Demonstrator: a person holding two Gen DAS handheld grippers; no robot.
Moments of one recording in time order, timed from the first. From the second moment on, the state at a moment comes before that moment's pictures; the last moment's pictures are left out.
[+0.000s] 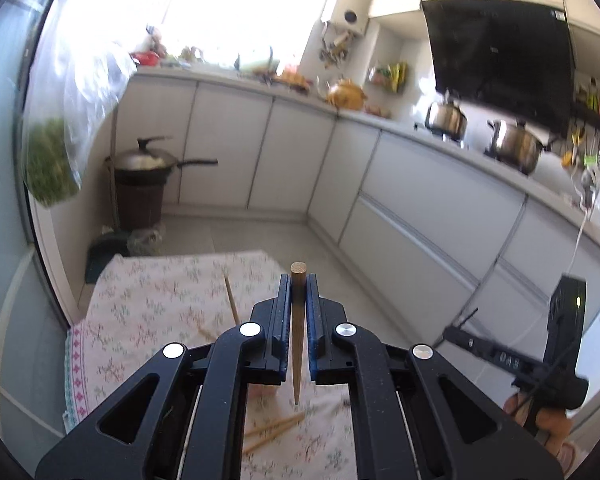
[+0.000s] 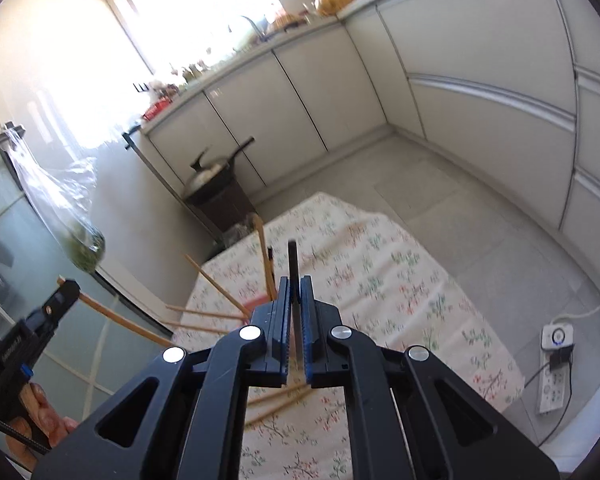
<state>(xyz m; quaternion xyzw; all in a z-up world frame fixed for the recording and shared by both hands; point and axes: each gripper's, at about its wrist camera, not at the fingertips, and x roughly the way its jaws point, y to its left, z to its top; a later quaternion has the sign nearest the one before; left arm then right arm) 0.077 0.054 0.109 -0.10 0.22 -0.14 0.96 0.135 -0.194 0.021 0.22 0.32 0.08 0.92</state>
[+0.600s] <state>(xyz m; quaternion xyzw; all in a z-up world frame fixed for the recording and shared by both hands) 0.155 0.088 0.083 -0.17 0.25 -0.06 0.95 0.154 -0.183 0.042 0.22 0.30 0.09 0.92</state>
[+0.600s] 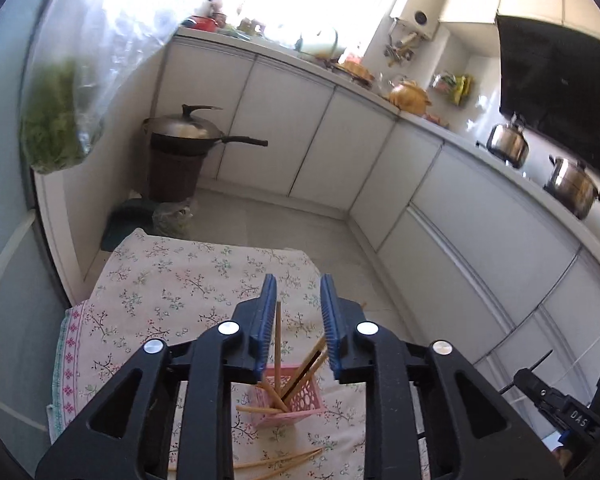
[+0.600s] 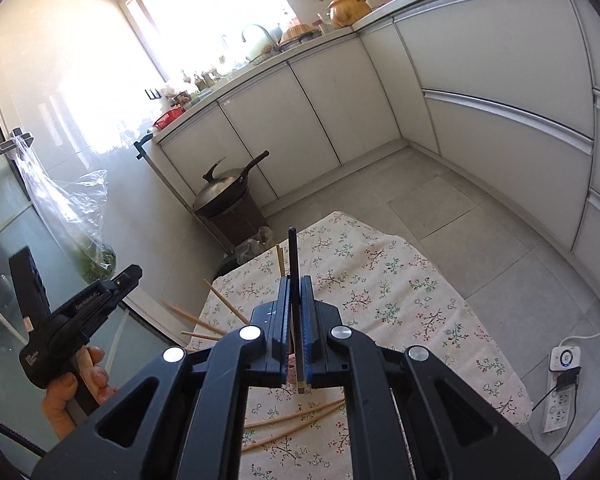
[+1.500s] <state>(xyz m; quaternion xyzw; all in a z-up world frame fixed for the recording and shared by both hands) 0.144 0.102 0.103 -0.18 0.24 -0.07 0.95 0.260 -0.099 0.041 0.18 0.32 0.09 0.93</state>
